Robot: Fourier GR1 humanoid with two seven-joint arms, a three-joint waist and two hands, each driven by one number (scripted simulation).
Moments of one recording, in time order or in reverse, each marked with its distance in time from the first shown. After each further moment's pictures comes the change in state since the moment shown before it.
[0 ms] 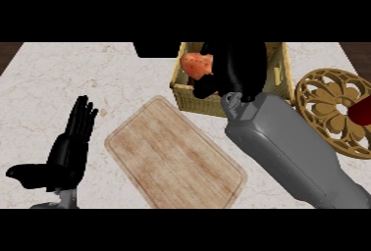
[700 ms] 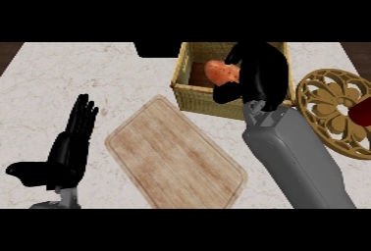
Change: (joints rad) left arm -0.009 -0.027 0.021 -0.010 -0.026 -0.021 0.029; right arm 0.181 0.049 -0.149 -0.062 0.102 0.008 -0.070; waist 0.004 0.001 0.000
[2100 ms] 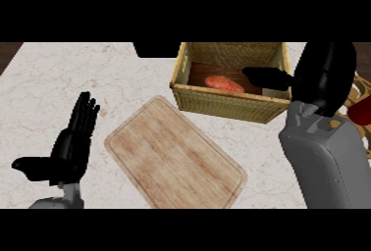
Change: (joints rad) left arm -0.023 -0.044 0.047 0.034 -0.041 -0.045 -0.008; right arm 0.083 0.000 -0.195 -0.207 0.170 -0.102 -0.100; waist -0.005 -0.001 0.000
